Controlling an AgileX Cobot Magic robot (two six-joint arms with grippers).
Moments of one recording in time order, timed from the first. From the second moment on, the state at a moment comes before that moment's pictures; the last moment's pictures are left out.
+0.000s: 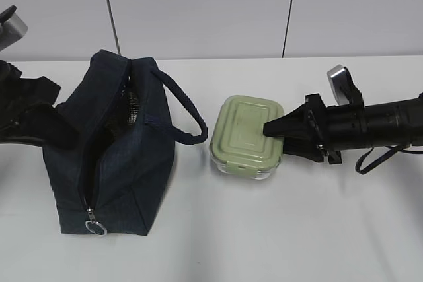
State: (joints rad) left arm -0.10 1.43 -0.93 -0.67 0.95 0.42; right arm -0.08 2.10 -1.02 1.61 1.10 -1.24
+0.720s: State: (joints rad) left arm -0.10 1.43 -0.93 -0.67 0.95 0.42; right arm -0.09 2.10 -1.06 1.65 1.10 -1.25
